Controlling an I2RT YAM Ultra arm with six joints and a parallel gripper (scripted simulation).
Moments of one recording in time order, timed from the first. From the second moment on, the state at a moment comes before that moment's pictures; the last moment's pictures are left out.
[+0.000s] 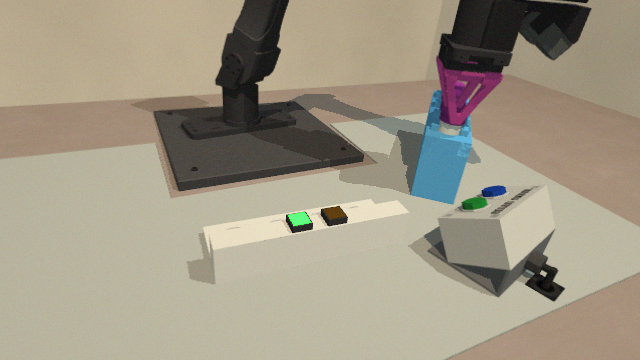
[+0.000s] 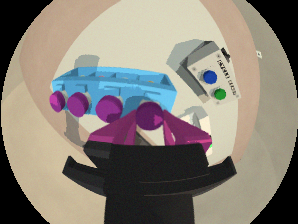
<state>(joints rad) 0.48 1.94 1.66 -1.31 -0.02 -0.39</state>
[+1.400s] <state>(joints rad) 0.48 1.95 1.66 -1.31 -0.02 0.38</state>
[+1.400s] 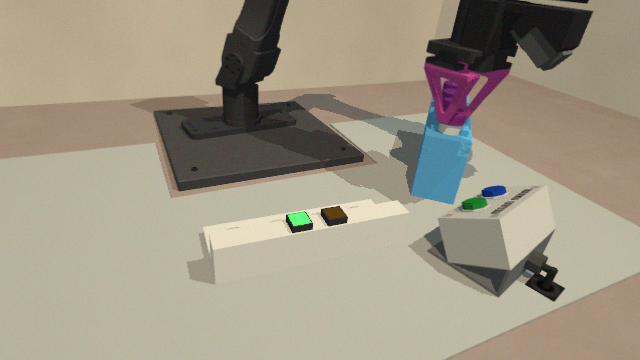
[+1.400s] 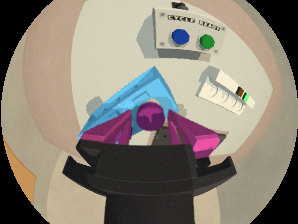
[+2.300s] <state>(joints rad) 0.48 1.95 1.66 -1.31 -0.02 -0.23</state>
